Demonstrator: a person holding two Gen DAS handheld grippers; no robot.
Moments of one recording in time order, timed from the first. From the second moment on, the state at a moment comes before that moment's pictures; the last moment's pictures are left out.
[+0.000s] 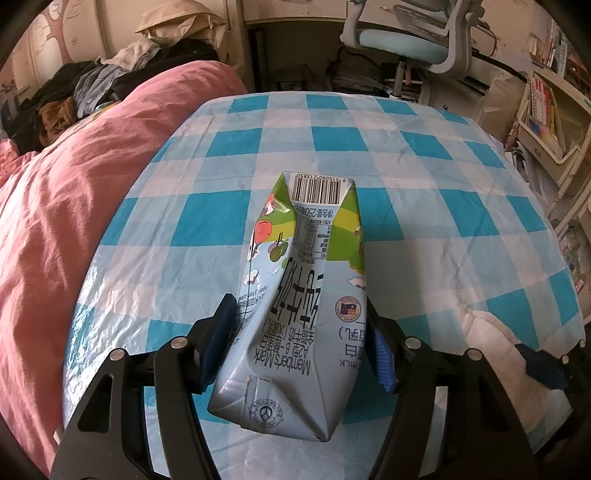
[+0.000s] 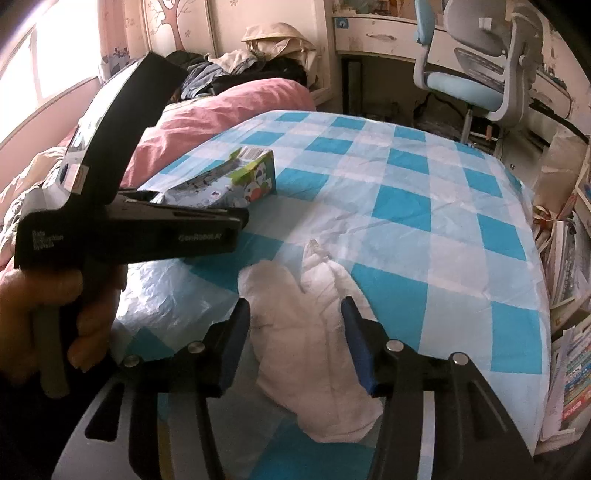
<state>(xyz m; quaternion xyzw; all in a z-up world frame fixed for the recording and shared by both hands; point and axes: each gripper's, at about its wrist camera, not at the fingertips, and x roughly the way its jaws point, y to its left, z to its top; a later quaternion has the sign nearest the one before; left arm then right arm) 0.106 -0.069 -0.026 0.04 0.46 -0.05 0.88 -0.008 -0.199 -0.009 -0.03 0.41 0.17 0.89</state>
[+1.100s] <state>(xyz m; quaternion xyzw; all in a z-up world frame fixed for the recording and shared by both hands) -0.060 -0.046 0.038 0.00 0.37 -0.06 0.93 -0.109 -0.199 0.046 0.00 0.31 0.21 0.93</state>
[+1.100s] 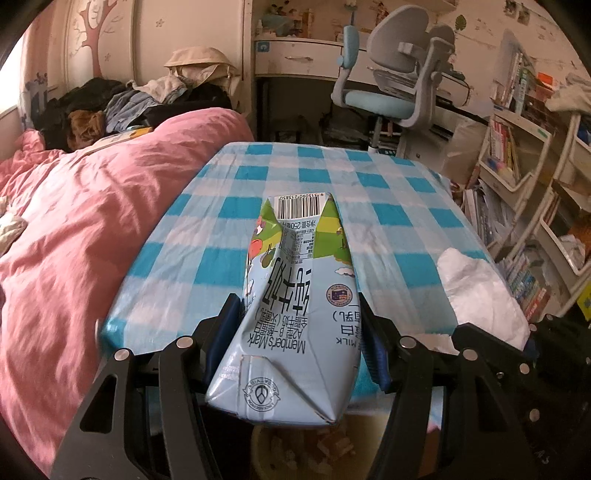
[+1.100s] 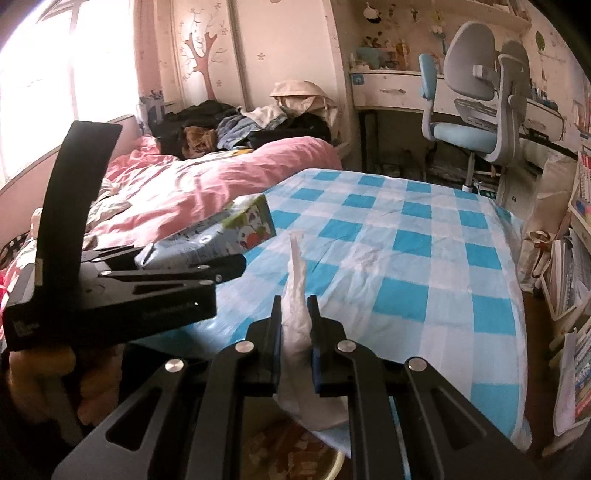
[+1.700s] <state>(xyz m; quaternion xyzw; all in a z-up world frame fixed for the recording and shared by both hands) -0.154 -0.035 0.023 -0.01 0.41 -0.06 0.91 -0.168 -0.186 0.015 0.01 0.38 0.24 0.89</state>
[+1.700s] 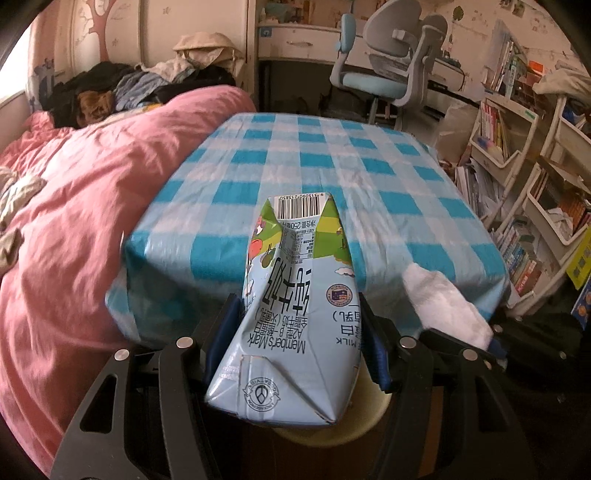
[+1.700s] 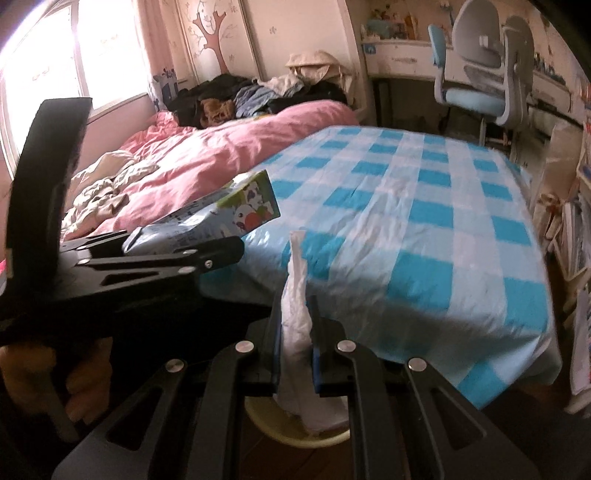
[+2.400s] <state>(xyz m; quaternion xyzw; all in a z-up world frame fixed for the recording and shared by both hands) -0.168 -0.026 -0.028 0.00 0.48 -0.04 0.88 -0.163 -0.179 -0.027 0.01 0.45 0.21 0.87</state>
